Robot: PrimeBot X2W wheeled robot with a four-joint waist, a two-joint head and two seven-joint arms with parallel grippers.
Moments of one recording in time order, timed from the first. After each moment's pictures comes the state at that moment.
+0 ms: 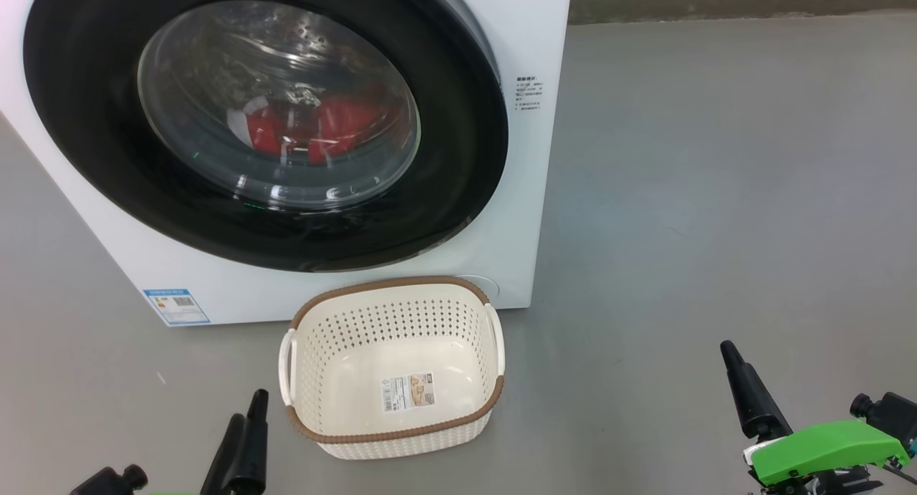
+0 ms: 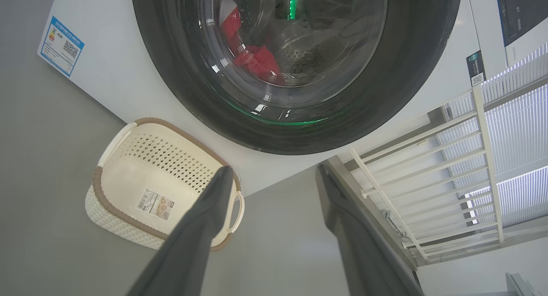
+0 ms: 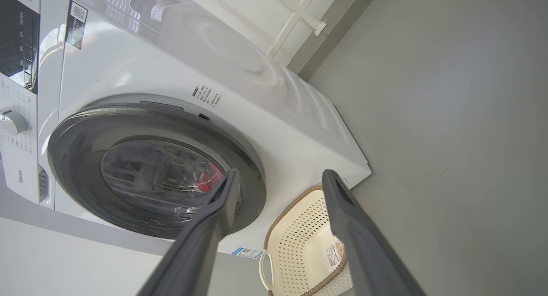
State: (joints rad) left arm 0.00 0.03 0.02 0.21 -1.02 -0.07 -0.02; right arm -0.02 -0.06 -0.03 0.32 1.16 0.13 -0.02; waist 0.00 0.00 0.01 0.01
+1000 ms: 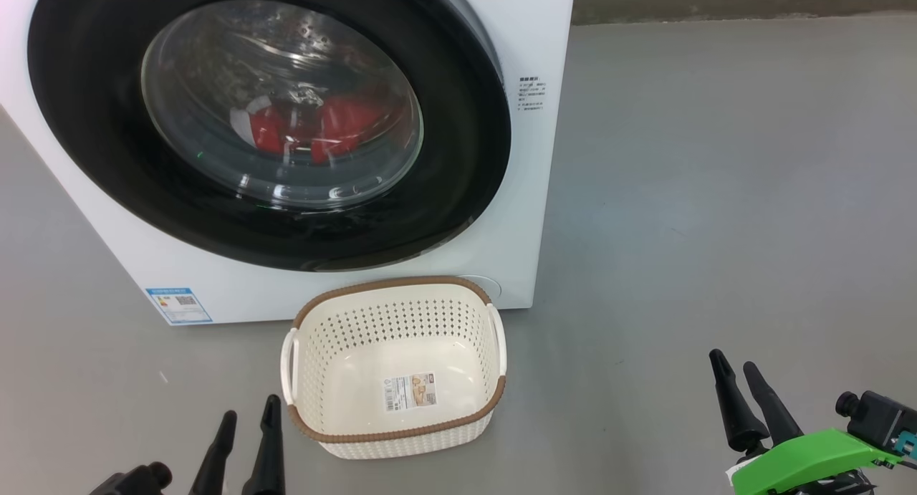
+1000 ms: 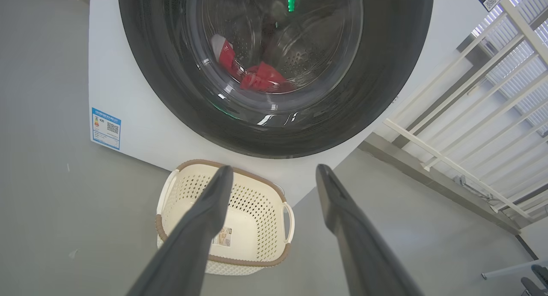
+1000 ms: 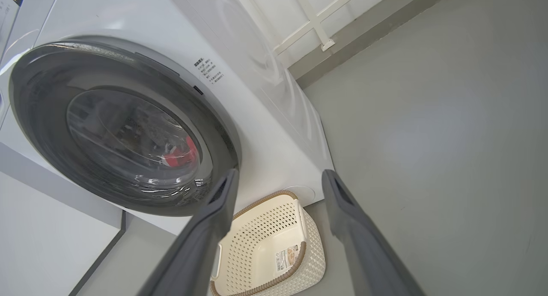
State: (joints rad) left arm 0.04 0.05 -0.04 0.15 -0.66 -0.01 -0.11; right arm 0.00 -0.09 0.01 0.31 0.87 0.13 -0.11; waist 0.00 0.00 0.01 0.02
